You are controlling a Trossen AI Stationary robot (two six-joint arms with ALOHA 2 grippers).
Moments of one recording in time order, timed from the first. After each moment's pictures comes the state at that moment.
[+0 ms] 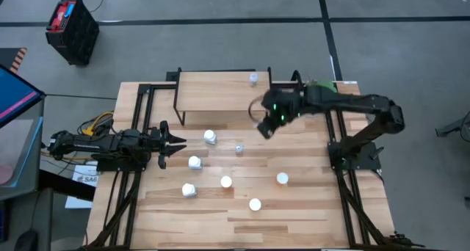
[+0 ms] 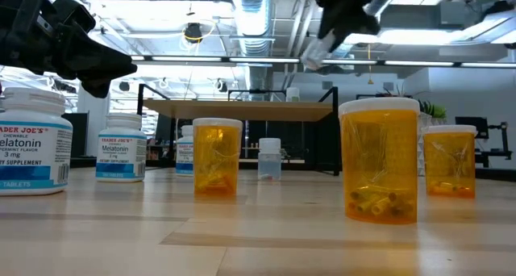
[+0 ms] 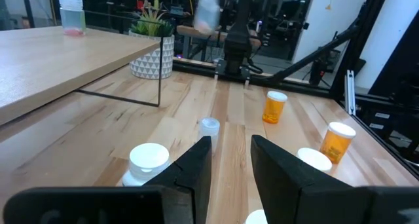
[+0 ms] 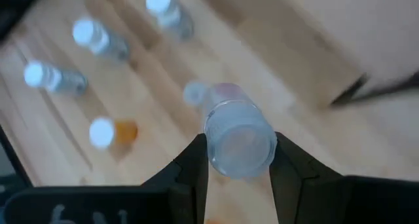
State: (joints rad) left arm -0.05 0.12 0.02 0.02 -0.14 -0.18; right arm -0.15 1.49 1.51 -1.01 0.01 0.61
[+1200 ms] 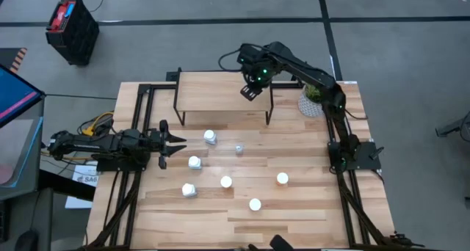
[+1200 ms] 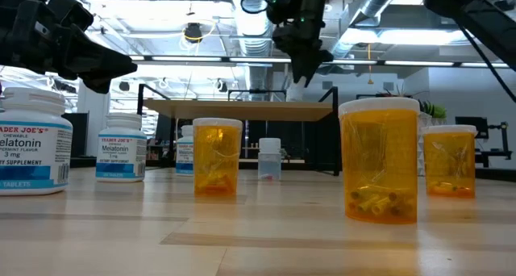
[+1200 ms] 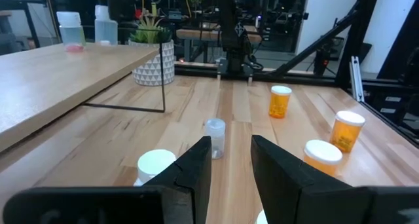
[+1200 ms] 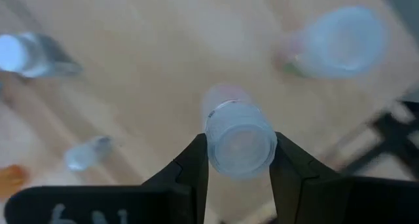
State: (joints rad) left arm -0.05 0.12 0.02 0.02 -0.14 -0.08; right arm -0.50 2.14 2.35 -1.55 0.03 0.21
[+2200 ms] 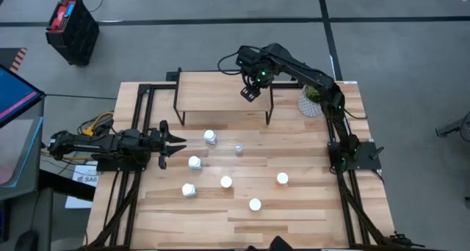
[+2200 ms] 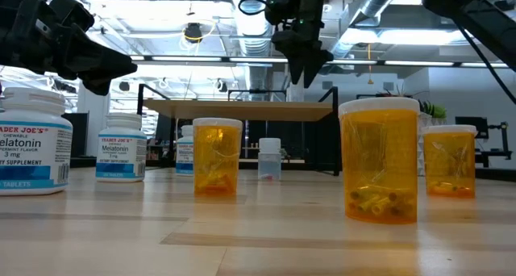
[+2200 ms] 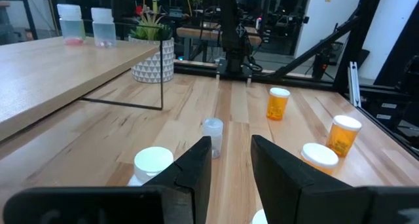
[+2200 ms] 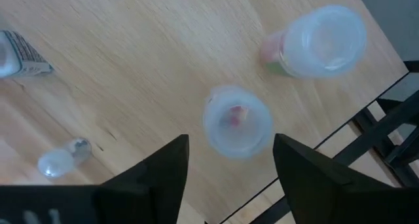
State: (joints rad) left arm -0.05 0.12 0.02 0.02 -0.14 -0.12; right arm -0.49 2.15 2.35 -1.56 0.08 0.23
